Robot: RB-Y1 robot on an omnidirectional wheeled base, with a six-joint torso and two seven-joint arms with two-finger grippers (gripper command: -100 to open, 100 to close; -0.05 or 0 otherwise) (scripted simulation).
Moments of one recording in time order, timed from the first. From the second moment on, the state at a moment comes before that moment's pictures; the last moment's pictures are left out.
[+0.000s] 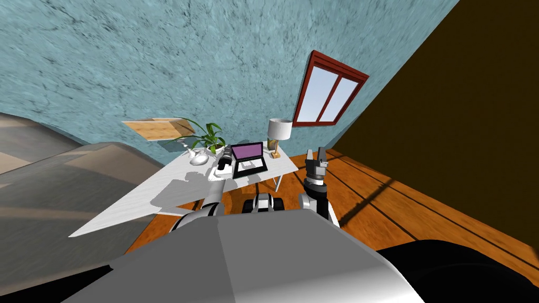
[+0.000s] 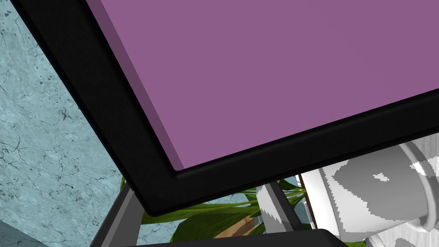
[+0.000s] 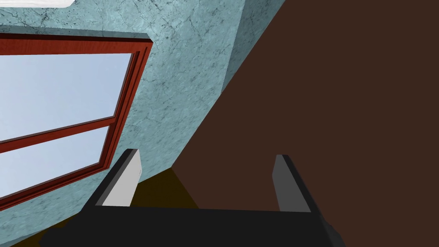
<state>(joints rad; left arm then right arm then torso) -0.35 0.08 0.37 -1.26 -0.27 -0.09 -0.06 0.55 0.04 0.00 -2.30 0.10 -0.63 0.03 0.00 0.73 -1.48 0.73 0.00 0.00</state>
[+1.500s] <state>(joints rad) -0.16 0.02 0.39 -1.28 -0.28 -0.51 -0.05 0.55 0.04 0.00 -2.30 0.10 -0.63 0.03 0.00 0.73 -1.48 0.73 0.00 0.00</state>
